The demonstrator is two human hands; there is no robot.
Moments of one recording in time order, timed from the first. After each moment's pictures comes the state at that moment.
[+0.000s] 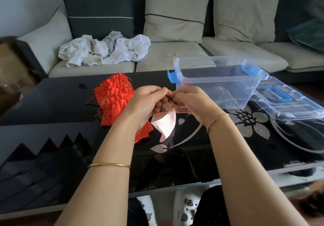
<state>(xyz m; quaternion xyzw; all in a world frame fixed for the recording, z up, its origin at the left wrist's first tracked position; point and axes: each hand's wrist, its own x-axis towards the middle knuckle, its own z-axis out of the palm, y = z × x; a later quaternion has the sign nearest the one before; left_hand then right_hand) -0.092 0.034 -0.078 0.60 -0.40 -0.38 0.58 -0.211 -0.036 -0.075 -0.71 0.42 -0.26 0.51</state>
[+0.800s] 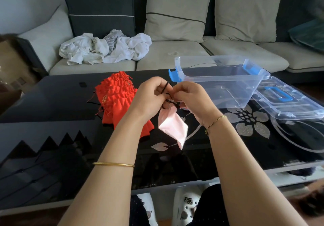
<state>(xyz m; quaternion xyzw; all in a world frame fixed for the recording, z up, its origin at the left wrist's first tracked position) -0.093 0.033 -0.078 0.63 -0.53 -0.22 0.53 -0.209 -0.034 -0.081 -0.74 0.36 -0.34 0.45</state>
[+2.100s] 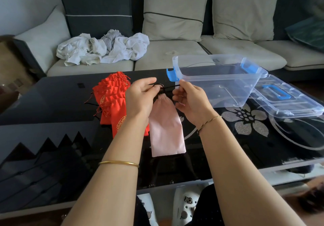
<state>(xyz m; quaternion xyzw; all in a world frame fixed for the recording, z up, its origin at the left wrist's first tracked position) -0.093 0.023 -0.091 0.64 -0.35 -0.18 0.66 -0.200 -0.041 -0.091 -0.46 0.38 -0.41 0.69</state>
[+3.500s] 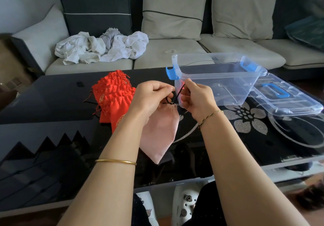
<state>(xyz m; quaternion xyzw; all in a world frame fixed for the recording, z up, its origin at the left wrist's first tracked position) -0.103 0.030 -0.079 0.63 -0.44 -0.31 0.56 -0.204 -0.047 -0.089 -0.44 0.47 -0.44 0.63</state>
